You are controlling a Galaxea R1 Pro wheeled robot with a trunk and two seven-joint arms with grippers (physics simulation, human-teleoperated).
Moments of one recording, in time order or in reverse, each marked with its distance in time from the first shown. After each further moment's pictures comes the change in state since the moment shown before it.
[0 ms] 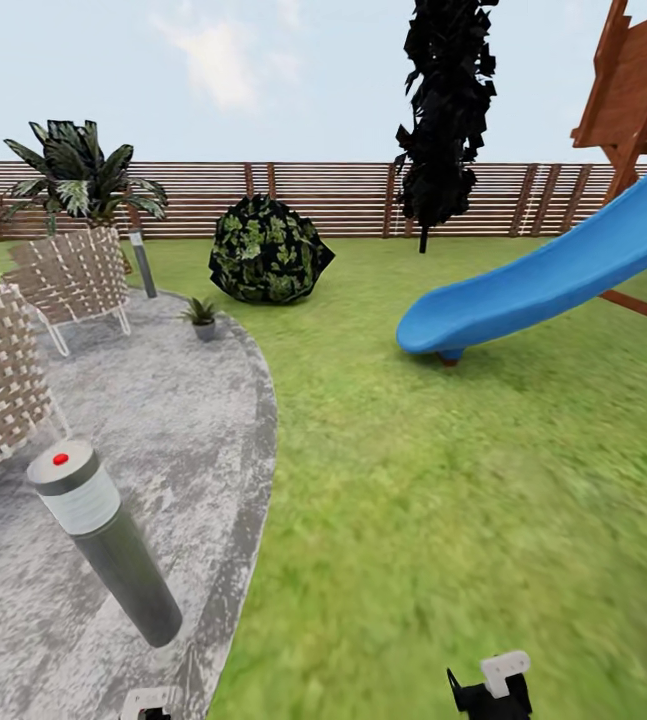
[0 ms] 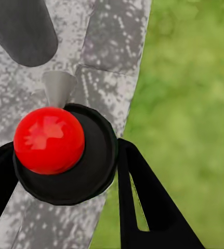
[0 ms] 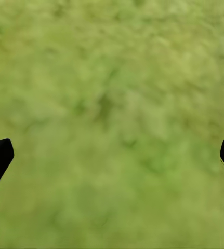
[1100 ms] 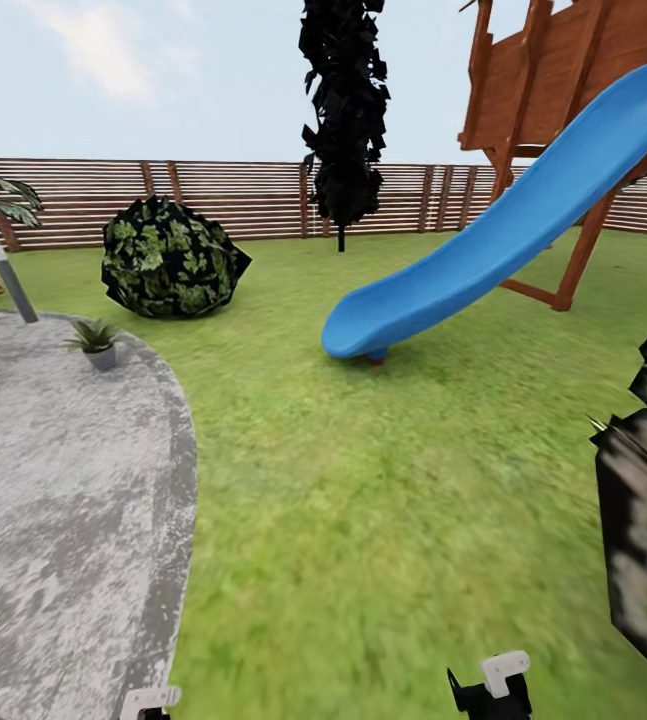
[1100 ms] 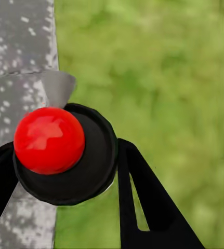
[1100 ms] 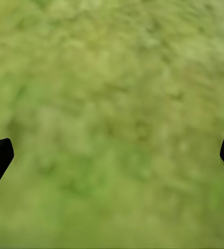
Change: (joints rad) left arm 0.000 0.001 0.000 0.000 0.001 0.000 0.000; right arm 0.000 0.000 0.000 0.000 0.000 0.000 0.000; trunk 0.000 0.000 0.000
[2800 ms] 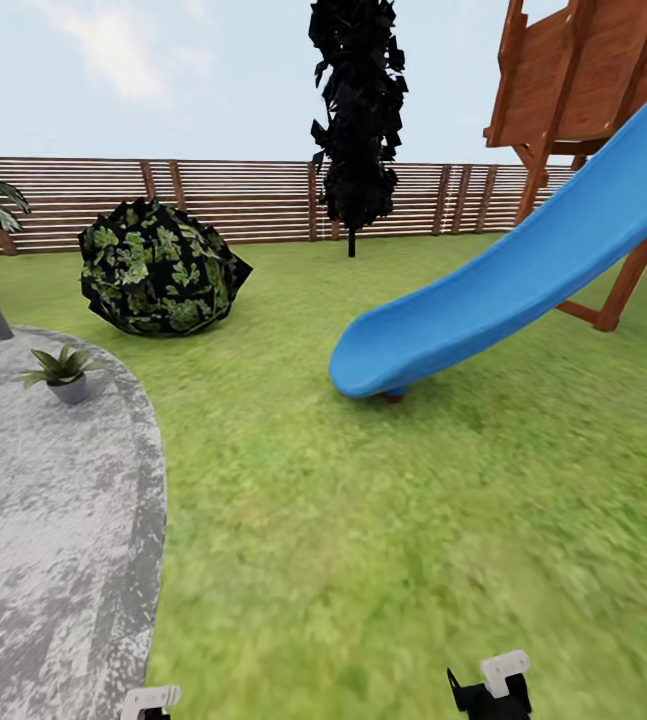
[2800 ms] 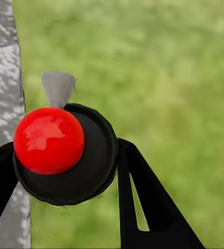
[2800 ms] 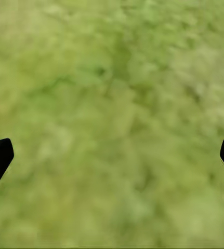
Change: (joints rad) left arm 0.000 0.000 0.000 0.000 0.000 0.000 0.000; right arm 0.000 0.000 0.000 0.000 0.000 0.000 0.000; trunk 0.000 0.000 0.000
